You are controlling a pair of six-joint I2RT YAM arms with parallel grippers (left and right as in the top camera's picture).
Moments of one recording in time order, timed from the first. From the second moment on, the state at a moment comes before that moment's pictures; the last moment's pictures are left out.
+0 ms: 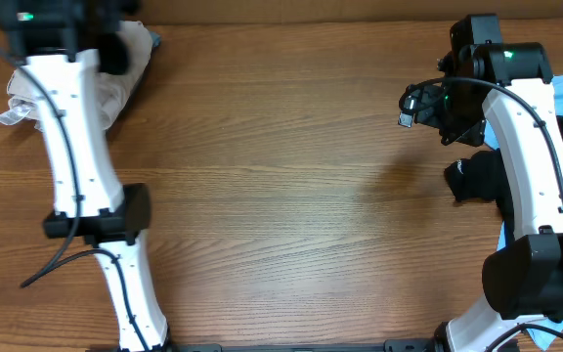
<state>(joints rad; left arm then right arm) 0.07 2.34 3.11 -1.53 -0.33 -0.07 0.04 1.83 1.81 -1.36 -0.09 0.31</state>
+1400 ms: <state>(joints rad) 0.36 2.34 2.42 -0.76 -0.31 0.28 0.04 1.83 1.81 -1.37 -0.10 0.30</state>
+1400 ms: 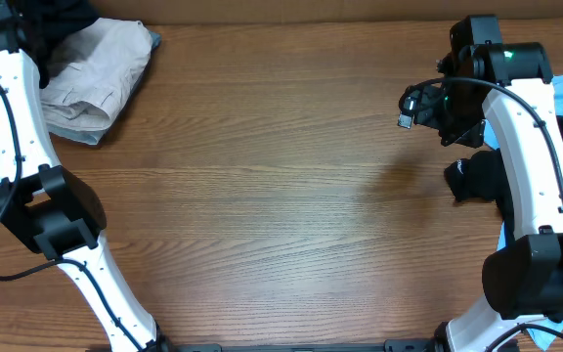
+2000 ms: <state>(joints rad) 0.34 2.34 2.44 -1.17 0.06 0.16 0.04 1.83 1.81 -1.33 -0.10 0.30</state>
